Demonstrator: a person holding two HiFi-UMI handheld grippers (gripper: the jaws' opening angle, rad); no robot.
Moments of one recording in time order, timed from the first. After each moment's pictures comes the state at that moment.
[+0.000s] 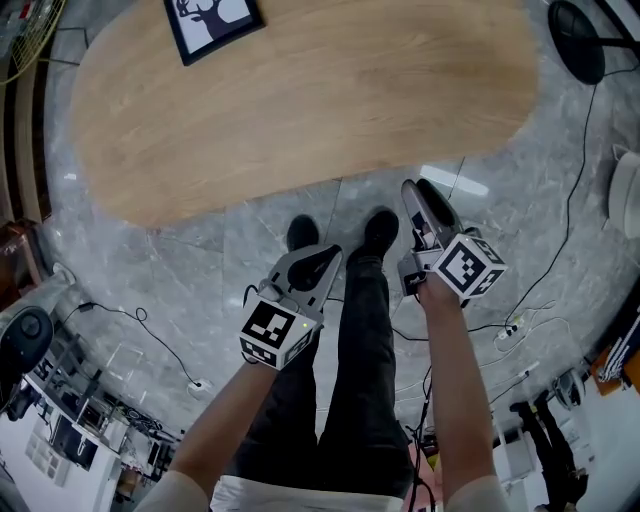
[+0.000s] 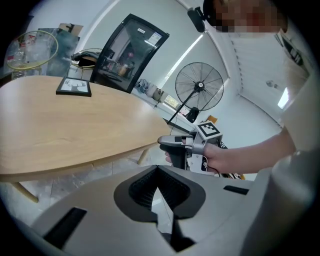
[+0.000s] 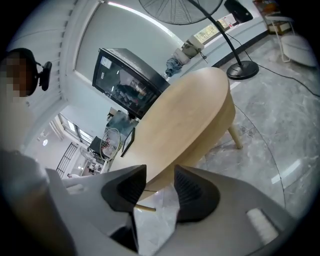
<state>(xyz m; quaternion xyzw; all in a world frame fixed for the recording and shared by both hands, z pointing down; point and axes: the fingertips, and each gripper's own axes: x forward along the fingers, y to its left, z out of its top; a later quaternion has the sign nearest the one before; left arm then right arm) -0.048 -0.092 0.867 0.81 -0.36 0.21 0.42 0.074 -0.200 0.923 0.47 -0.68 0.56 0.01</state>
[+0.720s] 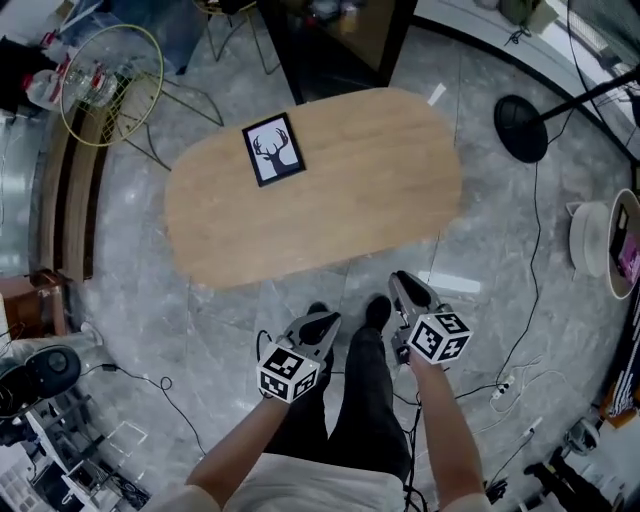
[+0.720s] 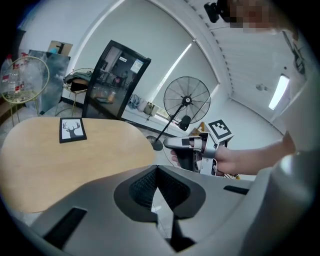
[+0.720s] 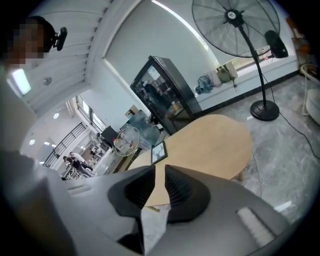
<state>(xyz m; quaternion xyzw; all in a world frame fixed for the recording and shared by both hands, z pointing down) -0.066 -0.089 0.660 0.83 -0.35 0.19 0.39 0.051 -0.178 0.683 0.45 -0.76 0.46 0.06</state>
